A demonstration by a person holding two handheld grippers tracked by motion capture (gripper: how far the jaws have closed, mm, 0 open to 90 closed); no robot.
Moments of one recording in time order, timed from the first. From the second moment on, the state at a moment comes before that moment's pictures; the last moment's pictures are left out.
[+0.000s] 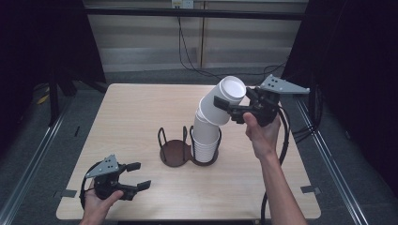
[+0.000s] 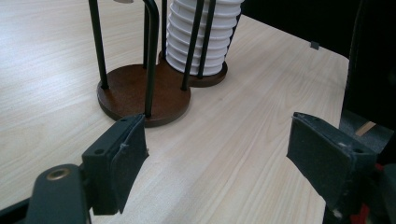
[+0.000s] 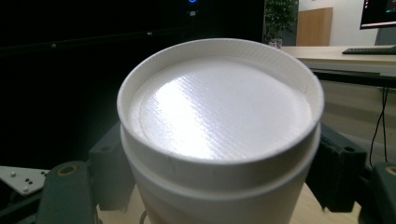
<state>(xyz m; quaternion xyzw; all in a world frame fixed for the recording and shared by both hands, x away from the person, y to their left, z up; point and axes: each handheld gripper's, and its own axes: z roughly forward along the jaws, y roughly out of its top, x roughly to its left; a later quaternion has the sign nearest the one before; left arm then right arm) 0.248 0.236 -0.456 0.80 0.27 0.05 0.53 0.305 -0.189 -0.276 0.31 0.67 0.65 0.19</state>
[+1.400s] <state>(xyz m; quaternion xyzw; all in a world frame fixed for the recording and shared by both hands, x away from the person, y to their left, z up) 0.243 0.201 -0.428 0.79 0.19 0.06 0.57 0.244 -0.181 -0.330 0.28 0.73 0.61 0.13</state>
